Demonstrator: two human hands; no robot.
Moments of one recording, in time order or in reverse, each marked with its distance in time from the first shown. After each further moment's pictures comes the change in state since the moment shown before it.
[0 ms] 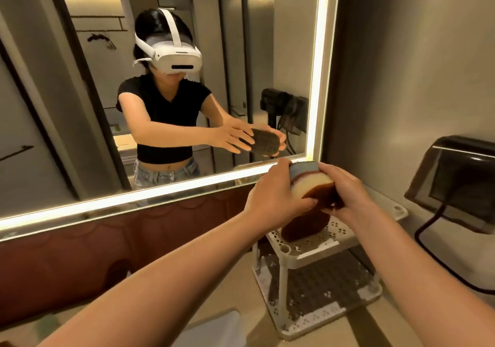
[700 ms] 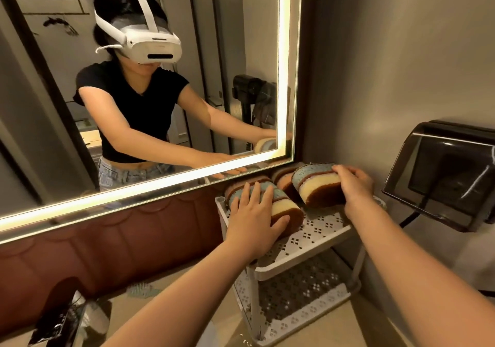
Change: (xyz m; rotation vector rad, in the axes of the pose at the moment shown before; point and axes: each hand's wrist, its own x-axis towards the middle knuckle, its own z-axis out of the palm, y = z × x) left_hand 0.012 -0.045 0.085 0.391 -0.260 -0.095; right_hand 0.088 0.018 -0.070 -0.048 0.417 -0.098
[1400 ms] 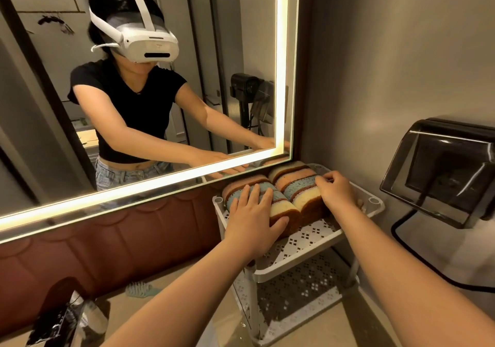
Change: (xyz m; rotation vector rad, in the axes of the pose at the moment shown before) left_hand -0.003 0.003 -0.003 -0.001 -0.063 -0.009; right_hand 0.024 0.035 0.010 -0.656 -0.043 -0.214
